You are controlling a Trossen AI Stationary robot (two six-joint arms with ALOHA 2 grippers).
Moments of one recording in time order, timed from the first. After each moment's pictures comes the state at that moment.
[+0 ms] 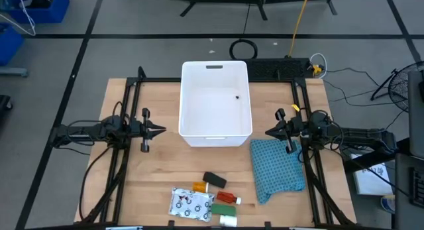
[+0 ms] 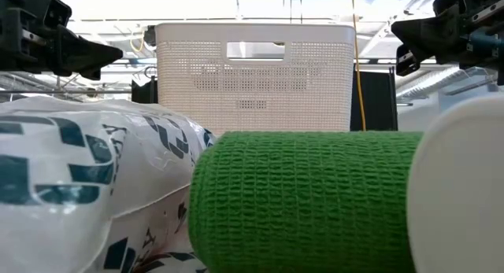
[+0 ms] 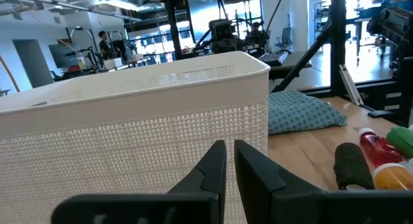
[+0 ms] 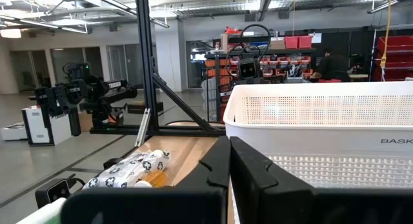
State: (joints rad) left arm 0.02 0.02 0.01 0.06 -0.01 0.15; right arm -0.19 0.28 0.01 0.44 -0.37 0.10
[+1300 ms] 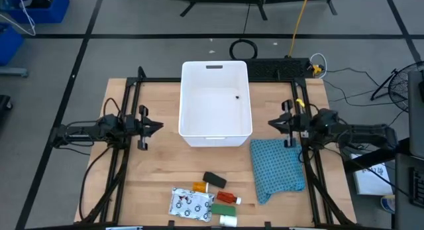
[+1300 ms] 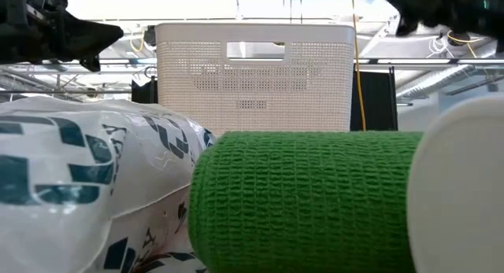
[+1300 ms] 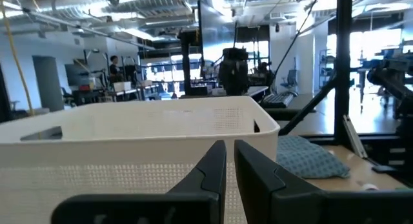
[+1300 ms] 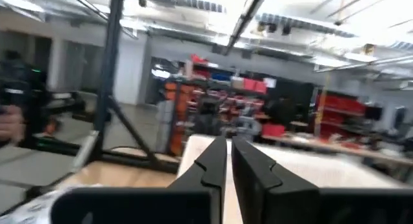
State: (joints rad) left arm 0.02 0.02 0.01 0.21 -0.04 0.06; right arm -0.10 0.36 0.21 0.42 -0.13 -0.15
